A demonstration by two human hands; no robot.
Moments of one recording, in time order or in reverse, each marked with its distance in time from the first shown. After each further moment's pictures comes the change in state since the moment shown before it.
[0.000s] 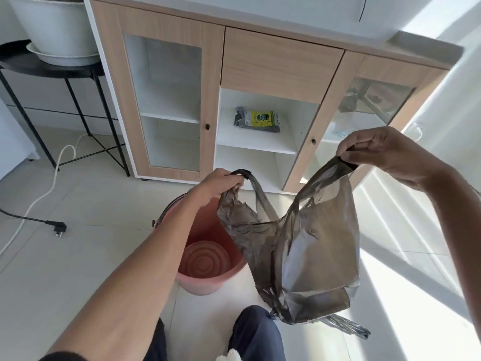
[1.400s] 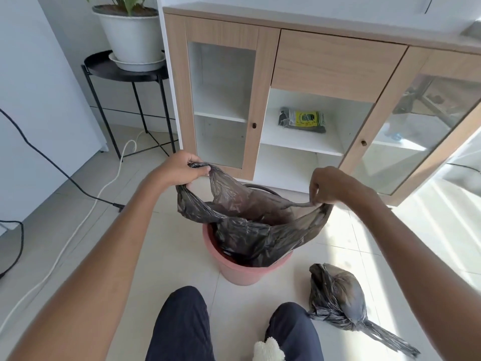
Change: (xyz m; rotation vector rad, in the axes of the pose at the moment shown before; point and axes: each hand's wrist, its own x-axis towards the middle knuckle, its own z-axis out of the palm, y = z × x) left_hand -0.116 -0.038 -0.162 0.420 0.321 -0.025; right_hand 0.084 0.021 0.166 -0.926 -0.266 0.271
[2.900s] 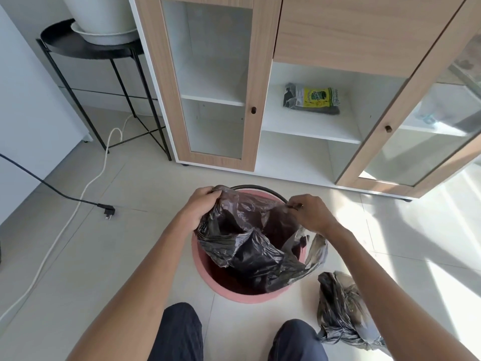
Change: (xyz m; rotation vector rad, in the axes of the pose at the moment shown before) left_hand 0.104 -0.046 0.144 -0.591 -0.068 -0.379; right_hand 0.112 0.024 0.139 0.505 0.116 -0.013
